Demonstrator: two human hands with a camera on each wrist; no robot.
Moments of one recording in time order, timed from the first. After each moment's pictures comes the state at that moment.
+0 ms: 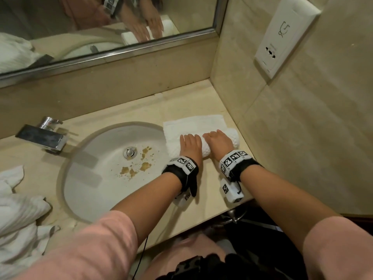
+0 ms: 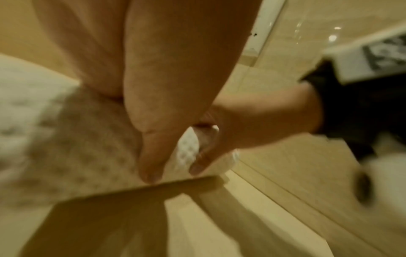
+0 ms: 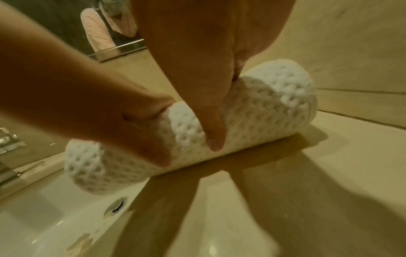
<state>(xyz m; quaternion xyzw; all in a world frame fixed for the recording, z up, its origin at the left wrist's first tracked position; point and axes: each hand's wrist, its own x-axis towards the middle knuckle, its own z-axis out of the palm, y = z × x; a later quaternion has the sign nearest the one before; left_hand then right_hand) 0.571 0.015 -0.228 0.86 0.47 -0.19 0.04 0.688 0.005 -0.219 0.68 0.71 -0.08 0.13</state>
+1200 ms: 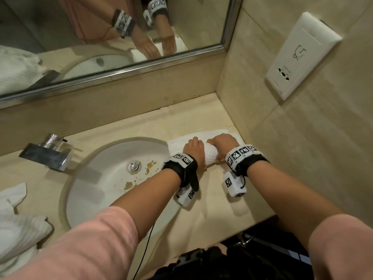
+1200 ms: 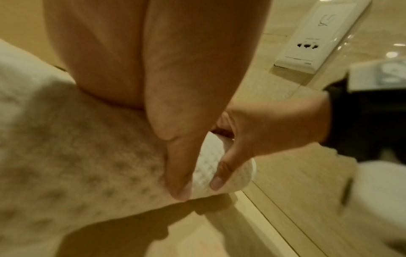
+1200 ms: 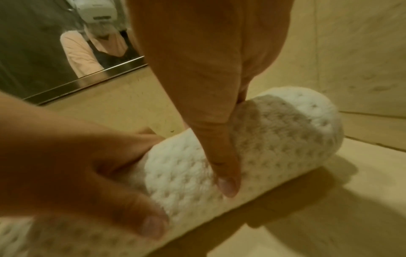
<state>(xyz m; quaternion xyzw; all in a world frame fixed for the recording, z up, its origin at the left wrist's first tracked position) 0.575 0.081 -0.224 0.87 0.45 -0.16 0.14 0.700 0.067 -0.184 0.67 0.69 -0.17 0.19</state>
